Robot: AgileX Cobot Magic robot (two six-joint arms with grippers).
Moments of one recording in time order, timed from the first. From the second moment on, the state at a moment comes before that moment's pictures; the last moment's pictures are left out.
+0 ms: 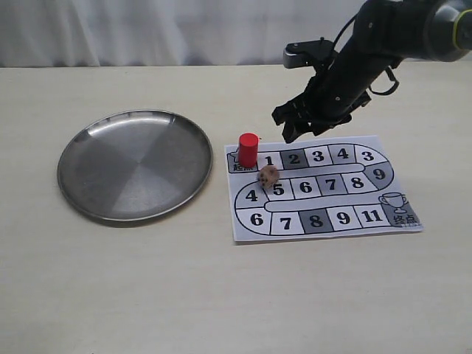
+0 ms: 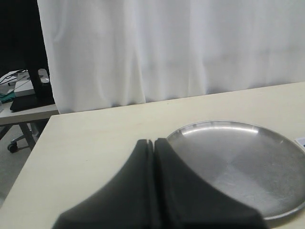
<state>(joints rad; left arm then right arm) 0.07 0.00 0.00 0.14 0.18 -0.10 0.23 2.09 -1.56 0.23 0.82 -0.25</state>
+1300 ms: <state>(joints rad) 0.07 0.00 0.00 0.14 0.18 -0.10 0.47 1.87 -1.17 0.37 0.59 -0.48</state>
